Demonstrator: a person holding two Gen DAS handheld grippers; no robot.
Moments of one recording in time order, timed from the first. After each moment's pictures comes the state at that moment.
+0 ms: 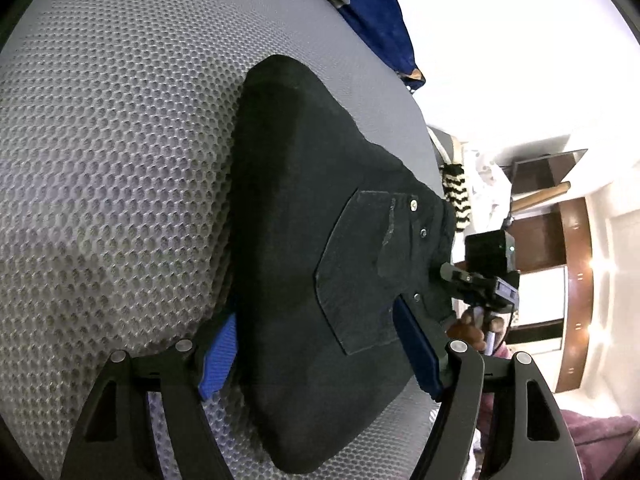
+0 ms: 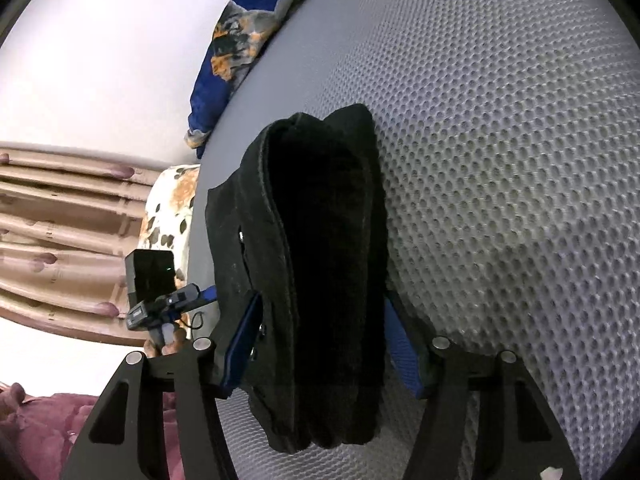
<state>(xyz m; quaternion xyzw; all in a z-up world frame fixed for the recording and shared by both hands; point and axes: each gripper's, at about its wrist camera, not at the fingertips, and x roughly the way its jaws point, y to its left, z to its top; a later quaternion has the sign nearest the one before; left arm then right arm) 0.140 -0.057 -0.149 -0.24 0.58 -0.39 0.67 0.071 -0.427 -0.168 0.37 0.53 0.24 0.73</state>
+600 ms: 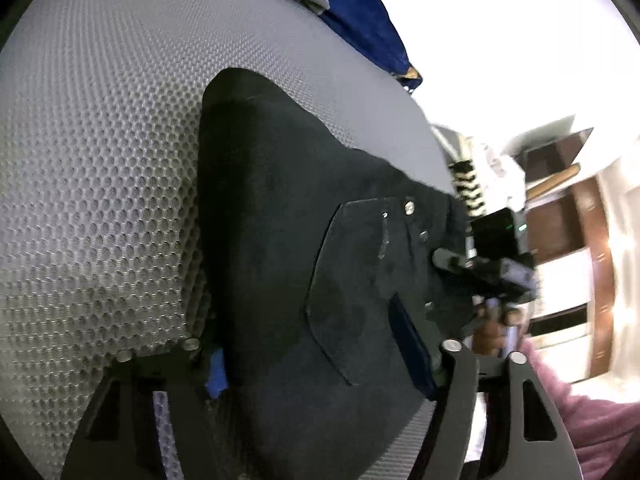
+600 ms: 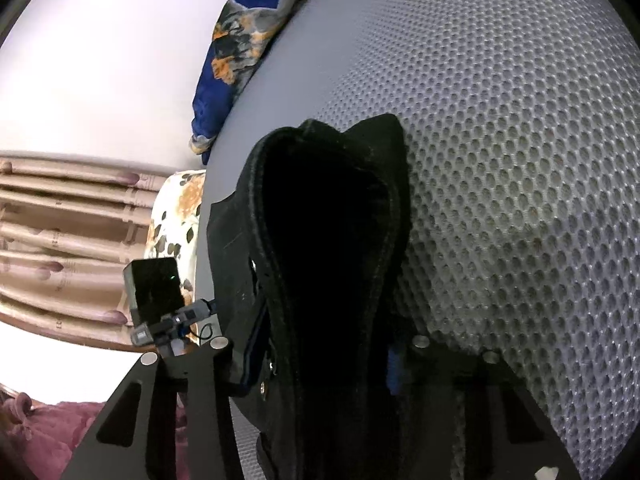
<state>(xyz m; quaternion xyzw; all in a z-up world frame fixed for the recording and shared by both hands) 0.130 -0.073 -0.139 -0.18 0.55 -0.37 0.72 0.095 -0.417 -0.173 0.38 0.52 0.24 0.72</state>
